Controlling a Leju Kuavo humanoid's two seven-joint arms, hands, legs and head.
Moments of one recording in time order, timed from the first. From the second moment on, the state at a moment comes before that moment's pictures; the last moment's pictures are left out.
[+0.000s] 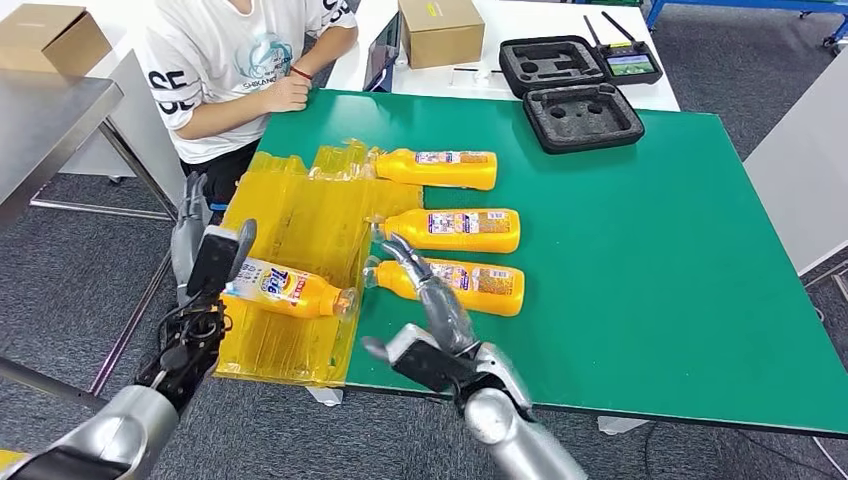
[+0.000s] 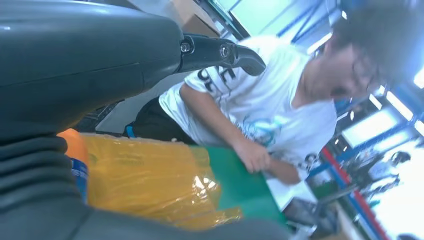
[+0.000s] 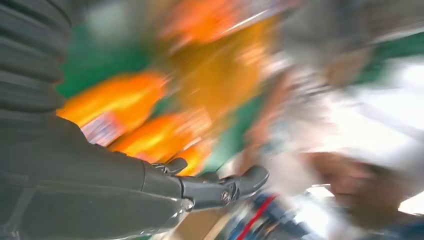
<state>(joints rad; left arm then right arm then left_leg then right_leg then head) -0.52 0.12 -0.26 -0.78 -0.14 0.56 -0.70 -0.29 0.13 0.60 -1.20 0.61 -0.31 -0.39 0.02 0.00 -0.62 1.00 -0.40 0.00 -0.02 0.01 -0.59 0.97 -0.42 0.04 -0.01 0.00</state>
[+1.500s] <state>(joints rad) -0.14 0.09 -0.11 -1.20 -0.08 0.46 -0.69 -0.63 0.08 0.46 -0.58 0.81 -0.28 -0.22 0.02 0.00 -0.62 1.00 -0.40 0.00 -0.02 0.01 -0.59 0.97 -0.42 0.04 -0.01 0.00</state>
